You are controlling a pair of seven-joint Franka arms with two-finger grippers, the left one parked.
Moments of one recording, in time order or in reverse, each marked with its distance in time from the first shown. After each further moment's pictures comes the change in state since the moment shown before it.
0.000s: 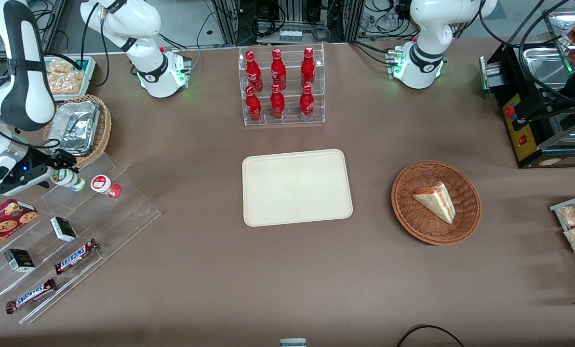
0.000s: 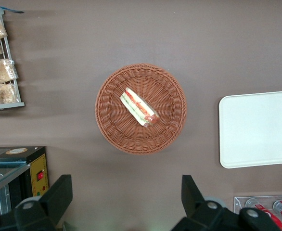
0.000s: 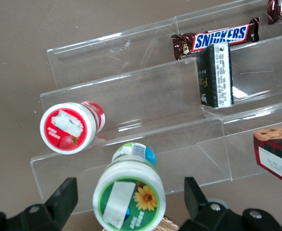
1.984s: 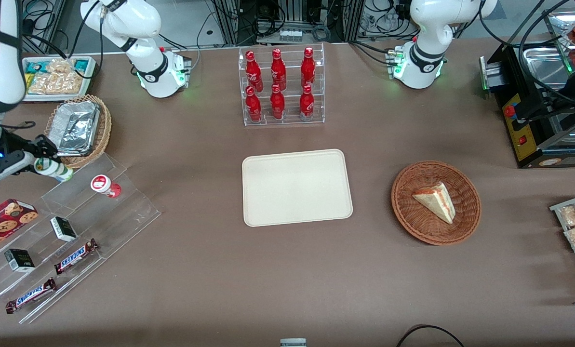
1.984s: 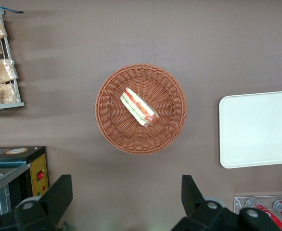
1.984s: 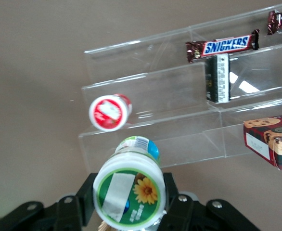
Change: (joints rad) arm 0.019 -0.074 0.027 0.196 0.003 -0.358 0.017
